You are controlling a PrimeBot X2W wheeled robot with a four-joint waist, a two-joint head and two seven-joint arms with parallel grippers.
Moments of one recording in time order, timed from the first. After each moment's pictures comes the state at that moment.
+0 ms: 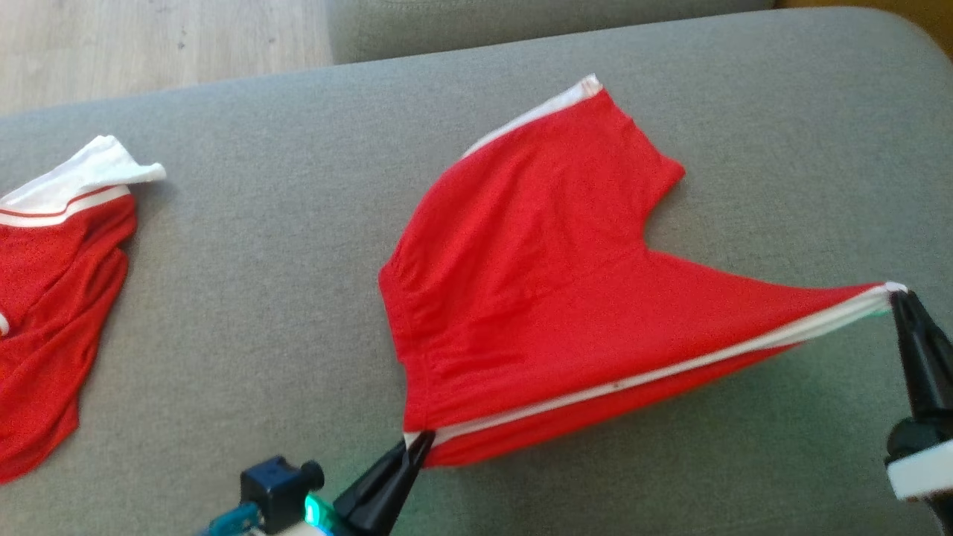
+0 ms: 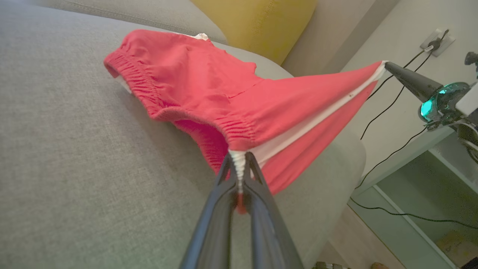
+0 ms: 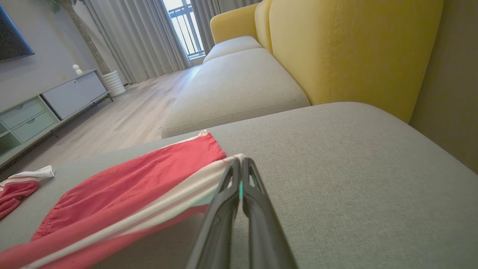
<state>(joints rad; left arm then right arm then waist) -0.21 0.49 -0.99 0.12 -0.86 -0.07 -0.25 0.16 -0.35 -0.07 -0.14 0.59 0.13 0.04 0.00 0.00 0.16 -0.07</state>
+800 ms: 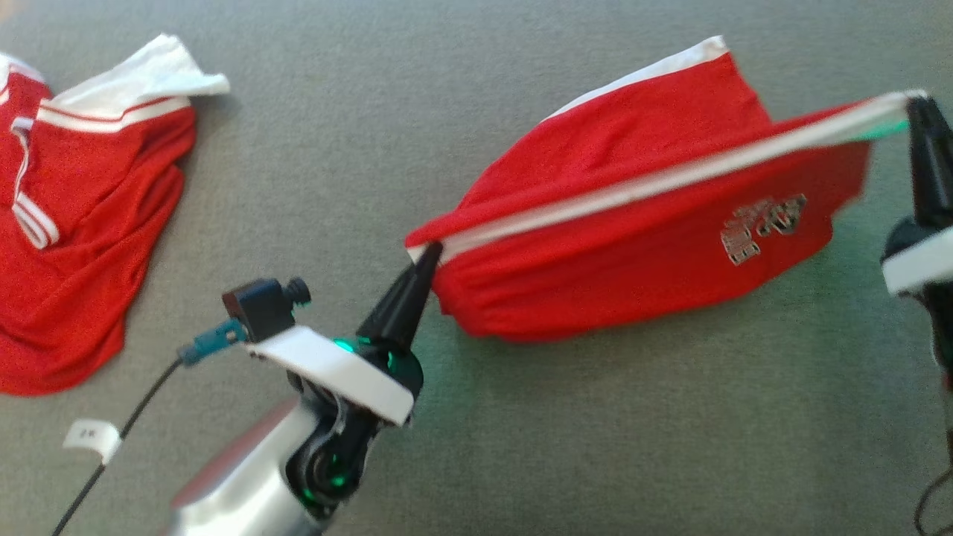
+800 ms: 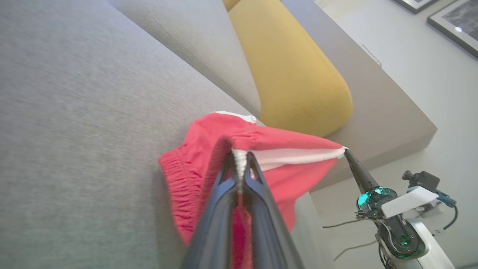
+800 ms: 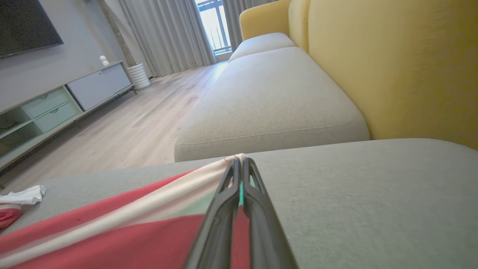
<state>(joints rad) -0.42 0.33 -0.83 0.11 -1.31 -0.12 -0.10 -0.31 -0.33 -0.06 0.10 0.52 0.13 0.13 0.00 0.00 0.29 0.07</state>
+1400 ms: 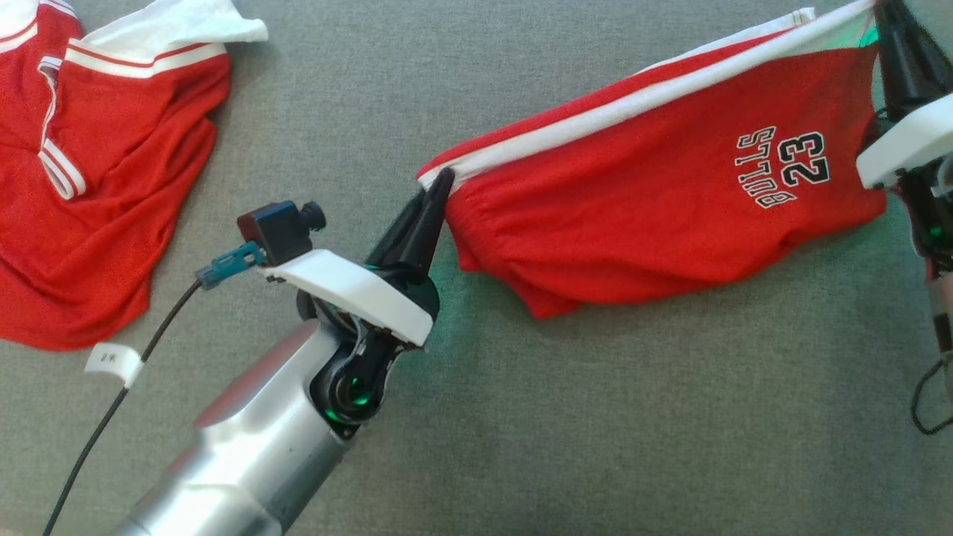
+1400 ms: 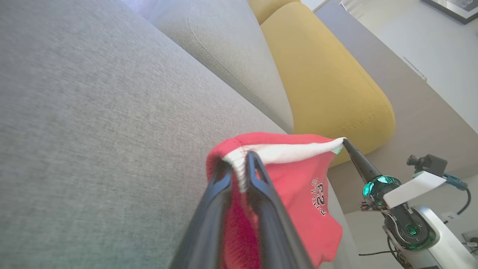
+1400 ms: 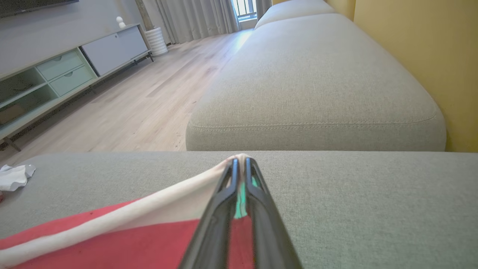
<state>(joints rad) -0.64 0.23 -0.85 0.33 -1.34 -0.12 -0.11 -0.70 -0.39 0.16 0.48 0.52 0.13 0.08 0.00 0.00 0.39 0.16</state>
